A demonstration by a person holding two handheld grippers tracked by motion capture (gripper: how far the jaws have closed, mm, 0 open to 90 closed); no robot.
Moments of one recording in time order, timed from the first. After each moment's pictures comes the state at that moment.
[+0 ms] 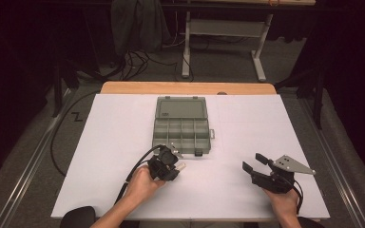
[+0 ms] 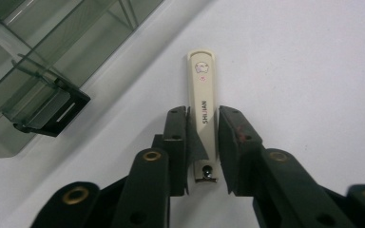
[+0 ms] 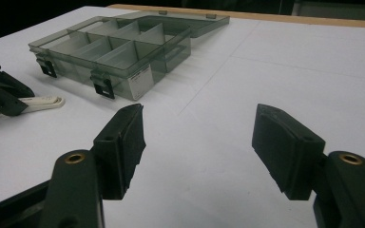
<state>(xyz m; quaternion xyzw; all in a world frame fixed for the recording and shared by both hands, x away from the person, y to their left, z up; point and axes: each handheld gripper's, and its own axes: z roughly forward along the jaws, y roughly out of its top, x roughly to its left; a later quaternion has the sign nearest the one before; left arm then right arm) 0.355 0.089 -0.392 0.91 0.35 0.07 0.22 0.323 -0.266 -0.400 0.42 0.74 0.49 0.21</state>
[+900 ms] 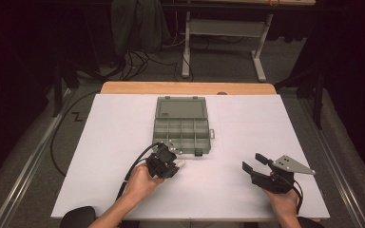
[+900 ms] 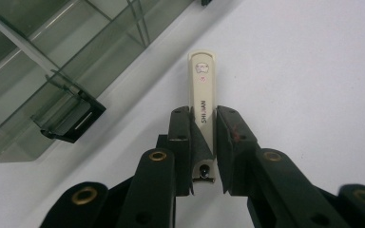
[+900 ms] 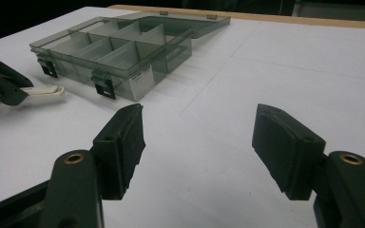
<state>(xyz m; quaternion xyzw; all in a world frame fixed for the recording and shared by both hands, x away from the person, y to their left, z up) 0.357 0.095 -0.383 0.90 0.35 0.08 0.25 0.322 -0.266 -0.400 0.42 0.74 0.49 0.21</state>
